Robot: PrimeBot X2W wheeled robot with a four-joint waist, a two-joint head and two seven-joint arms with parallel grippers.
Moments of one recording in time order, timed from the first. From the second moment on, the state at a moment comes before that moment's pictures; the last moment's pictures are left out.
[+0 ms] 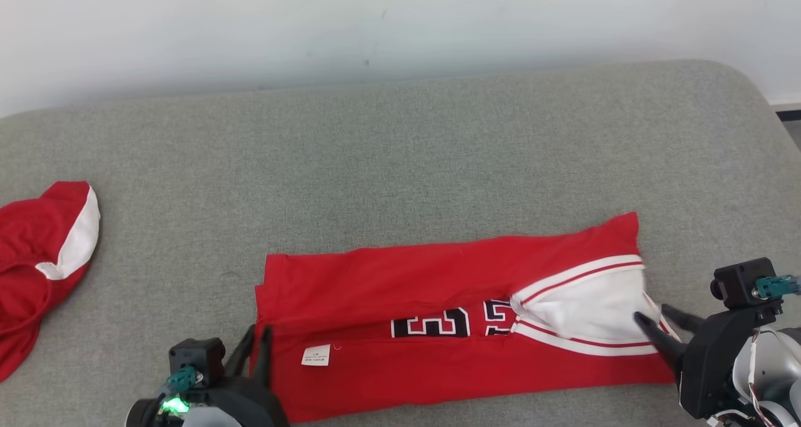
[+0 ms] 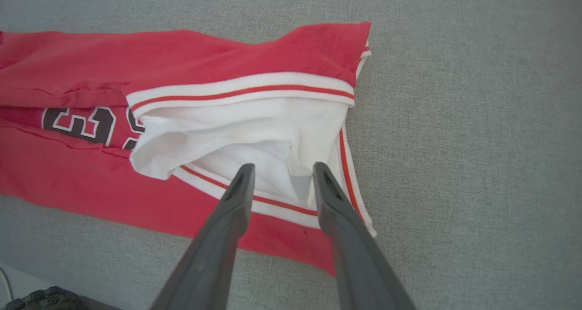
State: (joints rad) left arm -0.32 0.30 -0.61 0.47 -0.71 0.21 -0.21; right arm -0.16 -0.53 0.20 0.08 0.61 0.13 0.57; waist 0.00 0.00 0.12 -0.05
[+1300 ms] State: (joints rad) left arm 0.07 0.08 0.04 0.06 -0.24 -0.04 -0.26; right arm -0.26 -0.33 -0.09 0.45 0.49 0.13 0.47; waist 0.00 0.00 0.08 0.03
